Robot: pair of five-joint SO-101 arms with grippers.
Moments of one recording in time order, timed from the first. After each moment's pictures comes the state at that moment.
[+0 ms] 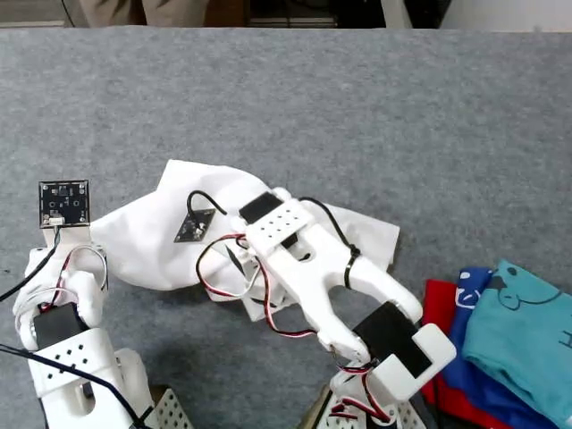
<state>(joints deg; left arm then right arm) -28.2 -73.5 75.4 48.7 -30.3 -41.1 2.2 29.4 78.5 25.5</state>
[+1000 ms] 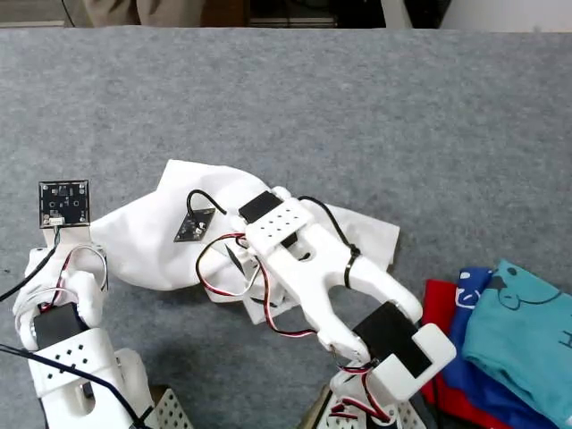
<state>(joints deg) -28.2 -73.5 75.4 48.7 -30.3 -41.1 2.2 29.1 78.8 25.5</state>
